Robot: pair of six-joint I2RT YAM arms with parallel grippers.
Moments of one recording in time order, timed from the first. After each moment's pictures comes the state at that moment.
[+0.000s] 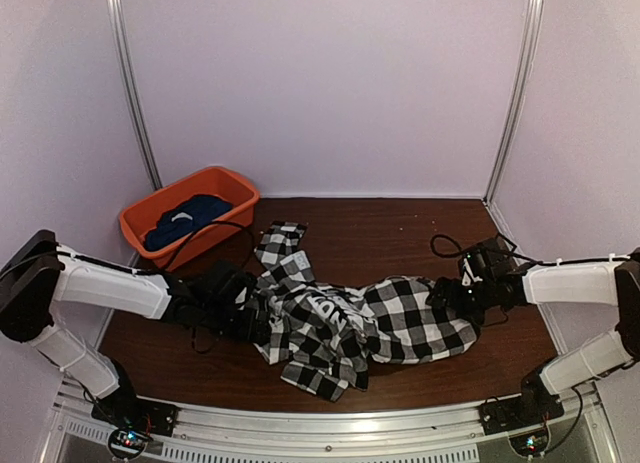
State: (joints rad) left arm -0.84 1.49 0.65 -0.19 -0.04 -0.62; right arm 0.39 1.33 0.55 -0.21 -0.10 0.72
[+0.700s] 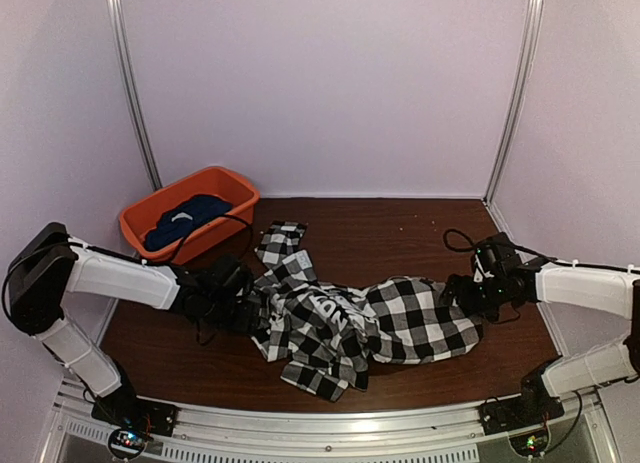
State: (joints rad) left arm -0.81 1.58 0.72 -0.23 -0.18 -0.55; right arm 0.35 1.23 0.58 -0.38 -0.02 0.68
